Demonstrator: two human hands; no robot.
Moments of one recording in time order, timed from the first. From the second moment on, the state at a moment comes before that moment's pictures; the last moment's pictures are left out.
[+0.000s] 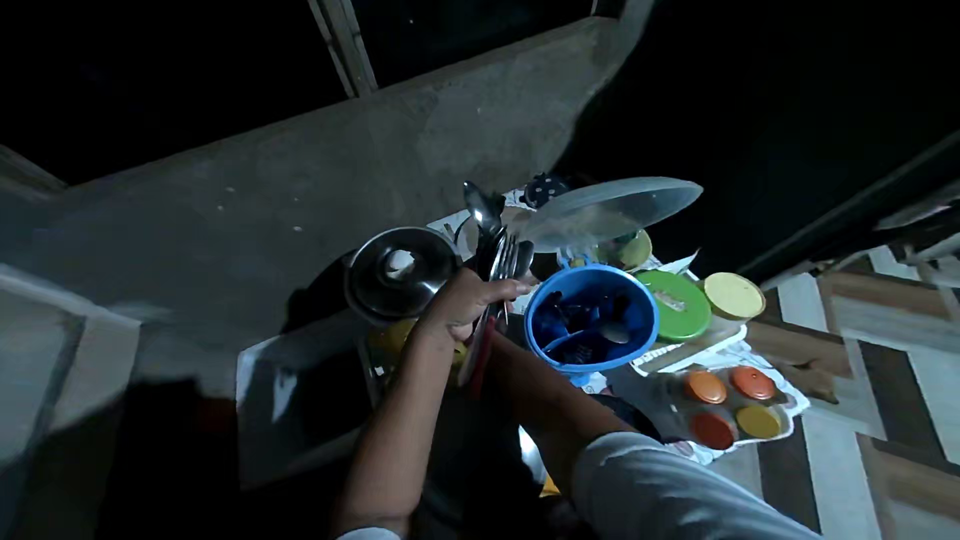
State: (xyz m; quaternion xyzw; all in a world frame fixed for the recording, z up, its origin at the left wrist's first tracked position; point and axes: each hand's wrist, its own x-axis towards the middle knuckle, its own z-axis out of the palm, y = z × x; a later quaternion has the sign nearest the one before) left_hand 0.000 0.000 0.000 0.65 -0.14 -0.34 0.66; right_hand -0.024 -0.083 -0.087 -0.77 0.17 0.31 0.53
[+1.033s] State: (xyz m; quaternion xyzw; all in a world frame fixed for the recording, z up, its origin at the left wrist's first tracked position) left_hand -0.194 0.237 -0.067 0.46 0.00 -0.11 0.88; right_hand 0.025 -0.059 -0.152 -0.89 0.16 0.20 0.38
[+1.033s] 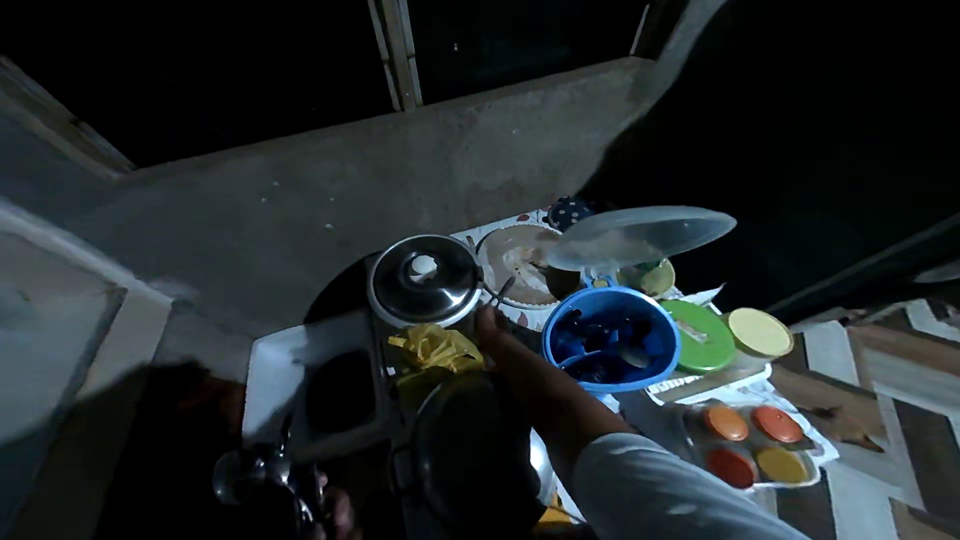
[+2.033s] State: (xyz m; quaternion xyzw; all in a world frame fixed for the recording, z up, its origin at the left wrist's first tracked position) left_hand -0.171 0.075 -0.050 0.49 -0.04 -0.28 0.82; right_hand -0.133 -0.203 -0.018 -0.94 0.07 -0.01 0.35
